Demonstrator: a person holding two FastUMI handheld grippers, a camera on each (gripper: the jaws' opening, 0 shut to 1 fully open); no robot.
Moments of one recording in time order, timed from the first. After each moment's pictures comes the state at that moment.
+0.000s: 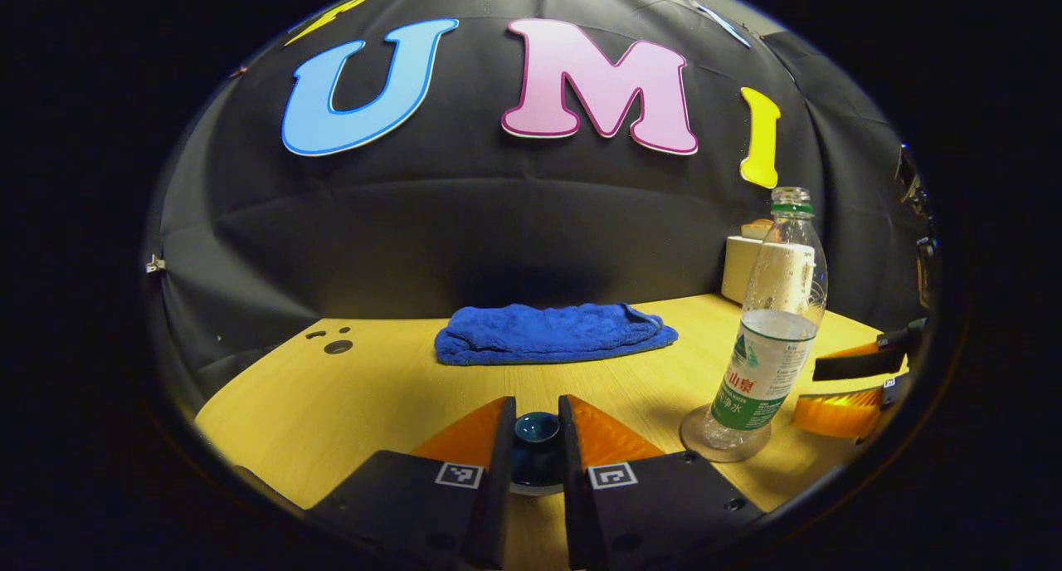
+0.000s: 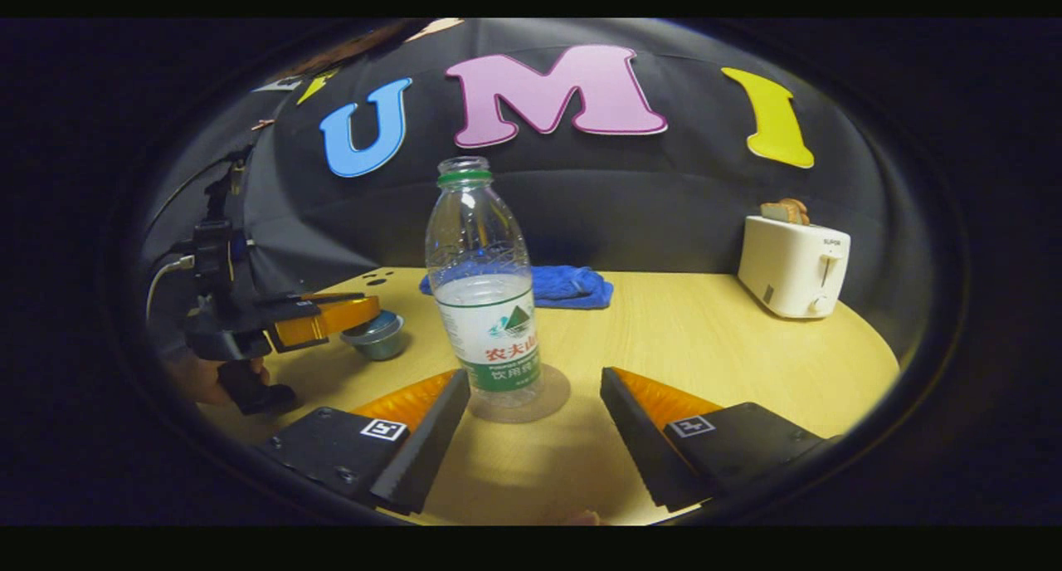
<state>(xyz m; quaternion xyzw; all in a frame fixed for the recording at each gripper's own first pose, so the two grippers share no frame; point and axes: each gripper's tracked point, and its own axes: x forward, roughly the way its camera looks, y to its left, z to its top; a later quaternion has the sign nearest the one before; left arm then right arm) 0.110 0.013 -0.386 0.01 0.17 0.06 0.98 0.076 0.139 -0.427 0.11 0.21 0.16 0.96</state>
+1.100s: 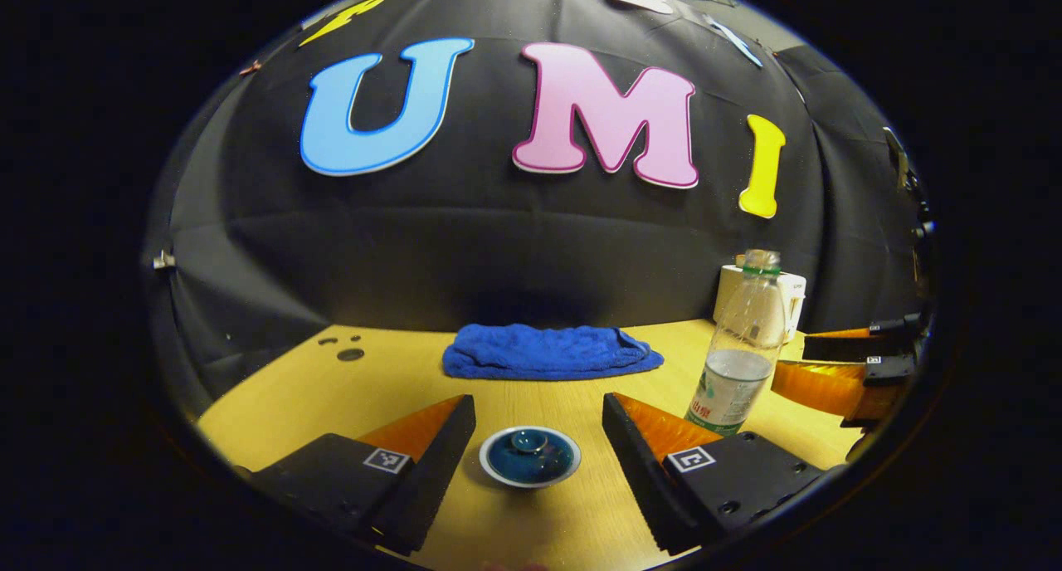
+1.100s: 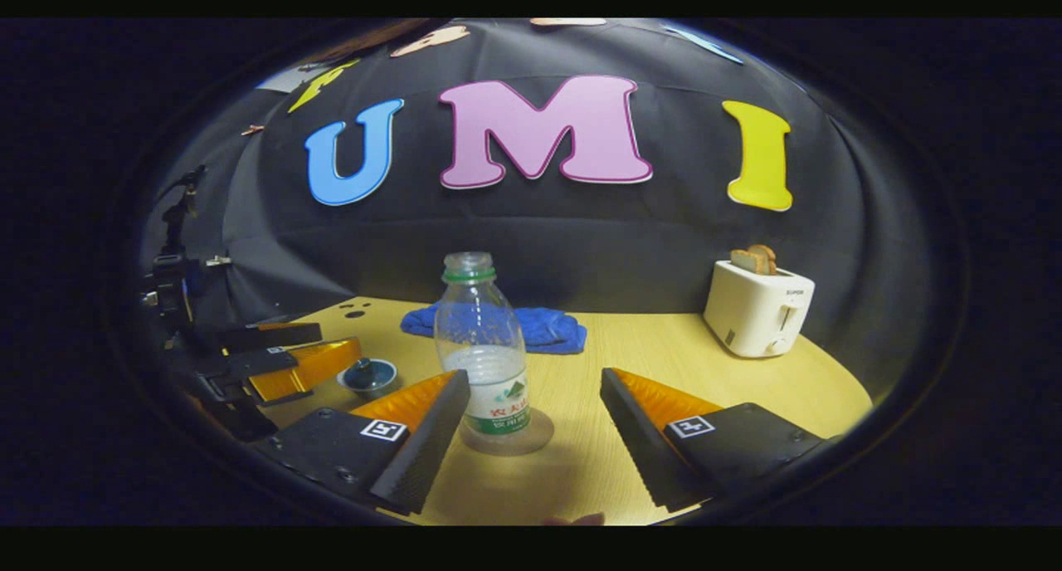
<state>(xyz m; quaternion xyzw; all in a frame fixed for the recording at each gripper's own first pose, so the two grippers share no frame) 0.083 0.007 -0.317 0.00 0.14 0.06 0.99 0.091 0.128 -0.344 0.11 0.16 0.11 0.98</state>
